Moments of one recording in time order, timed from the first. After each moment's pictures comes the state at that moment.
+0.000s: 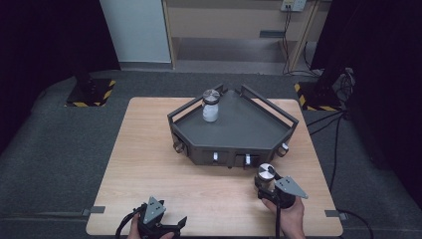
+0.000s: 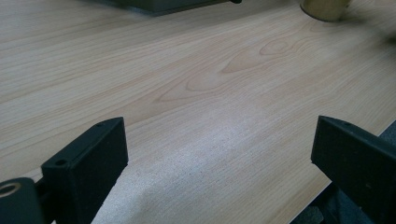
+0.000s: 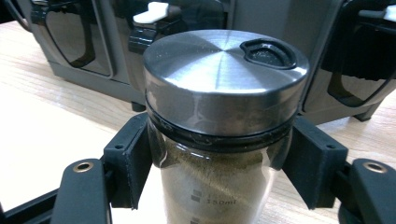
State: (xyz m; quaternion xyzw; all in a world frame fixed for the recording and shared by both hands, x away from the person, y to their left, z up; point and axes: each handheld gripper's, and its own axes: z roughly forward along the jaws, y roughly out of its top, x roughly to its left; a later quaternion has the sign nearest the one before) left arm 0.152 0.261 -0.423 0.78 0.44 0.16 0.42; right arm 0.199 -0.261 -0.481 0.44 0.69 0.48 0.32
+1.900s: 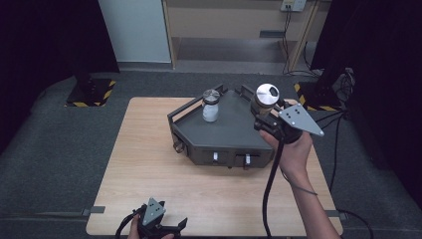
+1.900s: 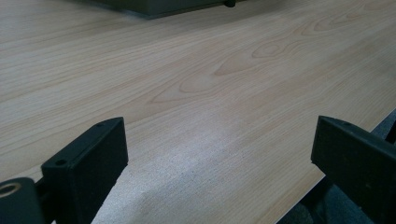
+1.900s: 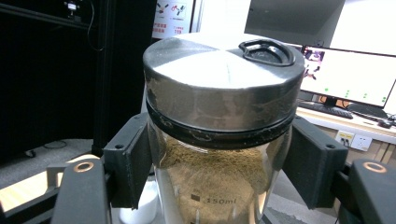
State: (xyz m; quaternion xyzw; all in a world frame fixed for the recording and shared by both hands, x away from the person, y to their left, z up) left arm 0.149 0.262 -0.421 0.78 0.44 0.16 0.43; right arm 0.266 -0.223 -0.311 0.32 0.61 0.58 0.44
